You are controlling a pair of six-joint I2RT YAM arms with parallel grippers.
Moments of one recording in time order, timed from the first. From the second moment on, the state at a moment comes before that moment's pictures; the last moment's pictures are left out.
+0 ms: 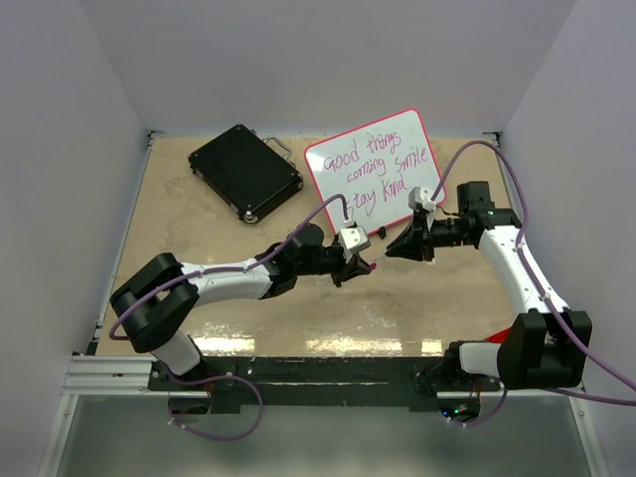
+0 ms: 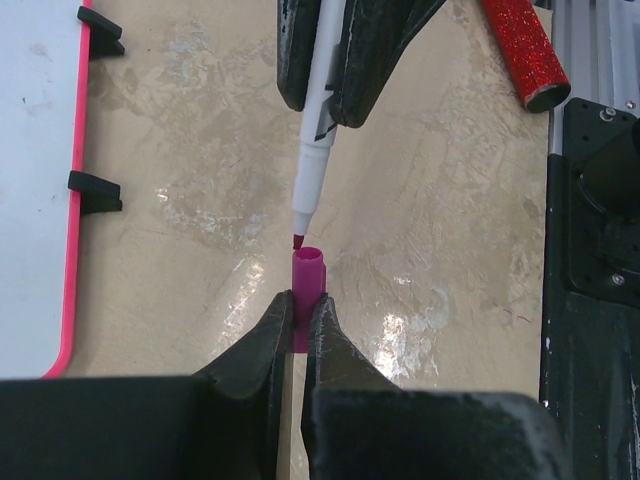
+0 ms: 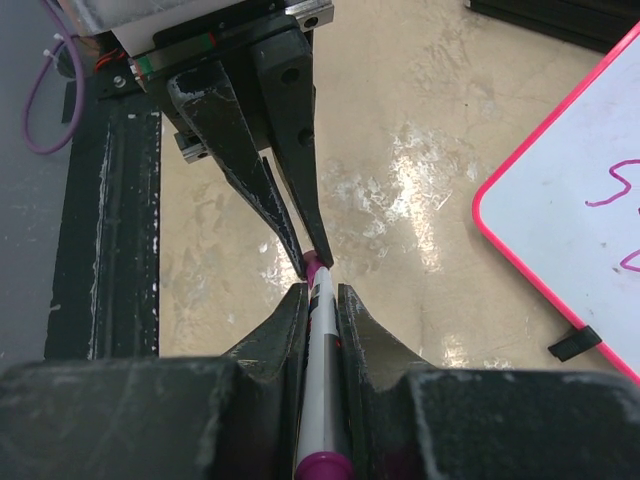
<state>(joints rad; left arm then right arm) -0.92 1.61 0.83 0.47 0.39 0.01 0.03 1.29 1.01 -0.91 -1.22 -0.97</state>
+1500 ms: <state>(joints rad) -0.92 1.61 0.83 0.49 0.35 0.01 0.03 1.28 1.01 -0.86 -1.19 -0.92</state>
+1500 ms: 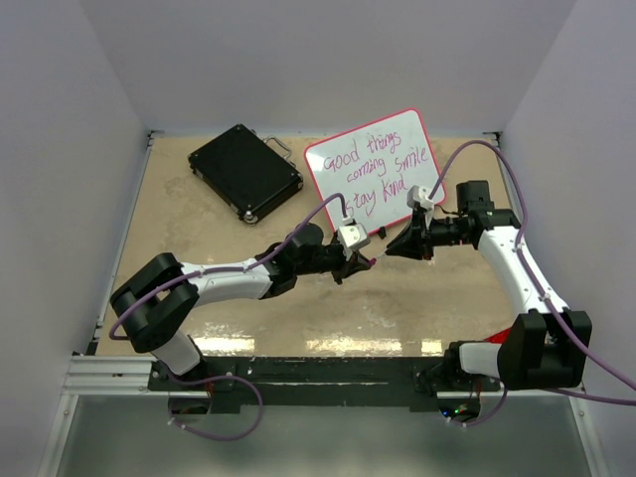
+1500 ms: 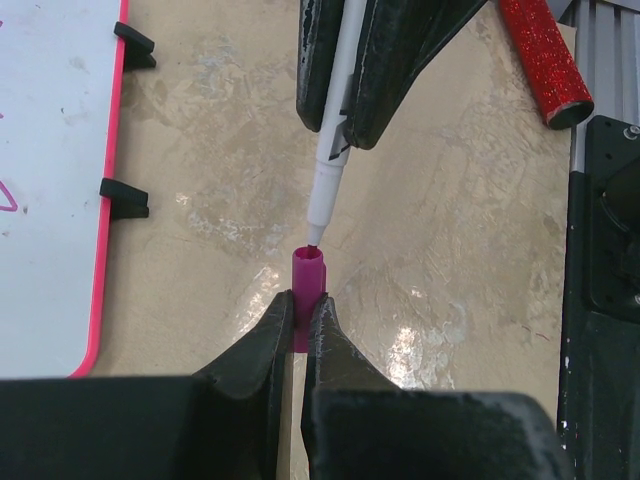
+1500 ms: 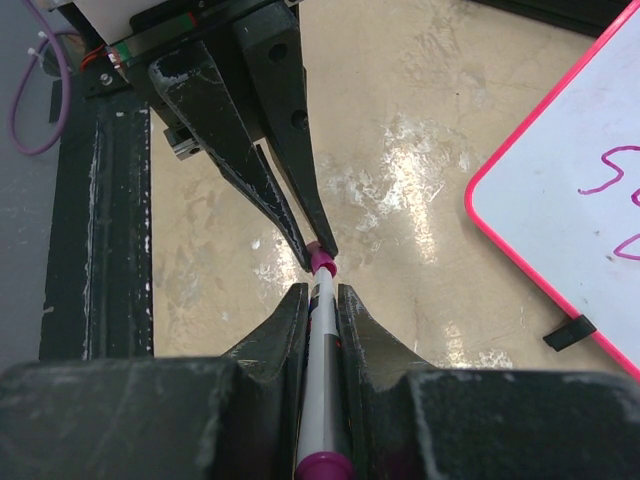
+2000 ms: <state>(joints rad) -0.92 1.61 0.83 0.49 0.34 0.01 0.03 1.28 1.01 -0.85 -1.19 -0.90</state>
